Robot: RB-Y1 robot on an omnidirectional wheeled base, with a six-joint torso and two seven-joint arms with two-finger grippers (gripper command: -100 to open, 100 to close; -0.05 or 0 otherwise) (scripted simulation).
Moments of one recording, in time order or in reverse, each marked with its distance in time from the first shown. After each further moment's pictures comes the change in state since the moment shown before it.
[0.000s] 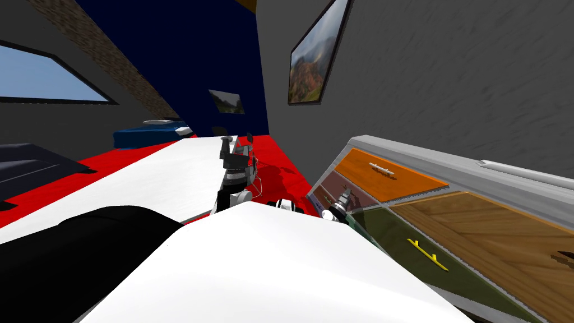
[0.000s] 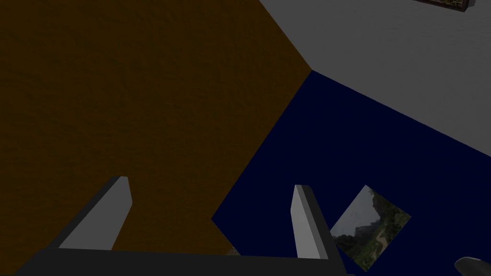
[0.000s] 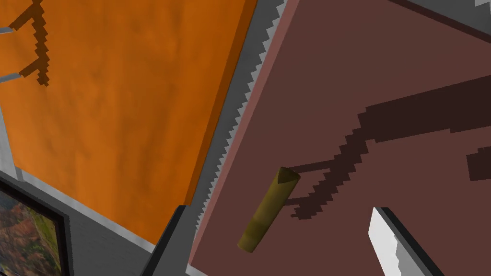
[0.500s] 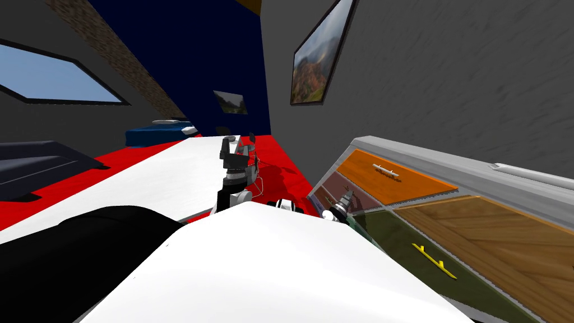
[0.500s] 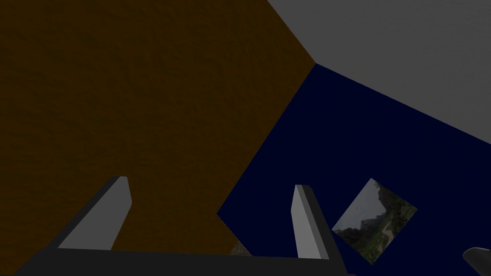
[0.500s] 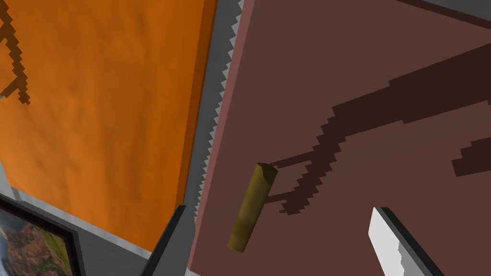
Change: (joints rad) left arm 0.000 0.000 0.000 0.000 0.000 0.000 0.000; right arm -0.014 -0.014 0.001 0.047 -0.041 -0.024 -0.091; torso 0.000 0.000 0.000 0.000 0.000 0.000
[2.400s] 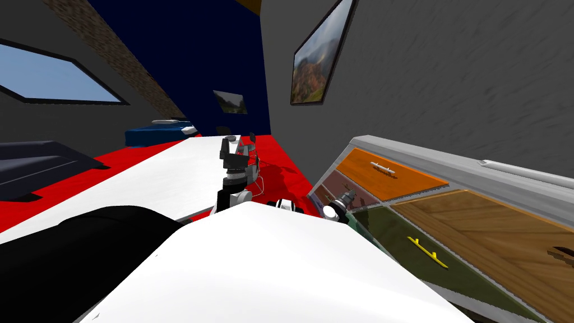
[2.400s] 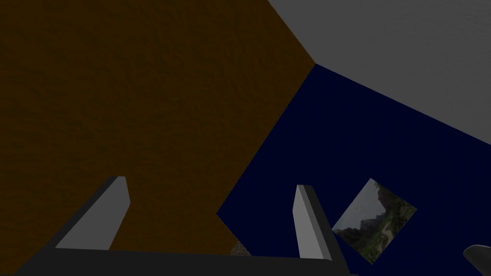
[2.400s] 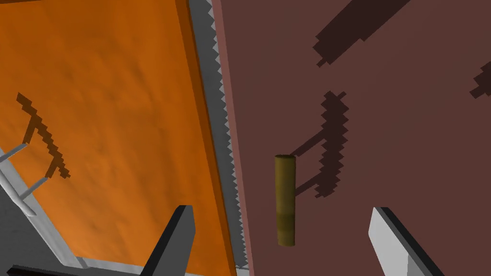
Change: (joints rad) left arm 0.000 0.000 0.000 0.000 0.000 0.000 0.000; right arm 0.003 0.023 0.008 -0.159 -0.178 0.051 -0.108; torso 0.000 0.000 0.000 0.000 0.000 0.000
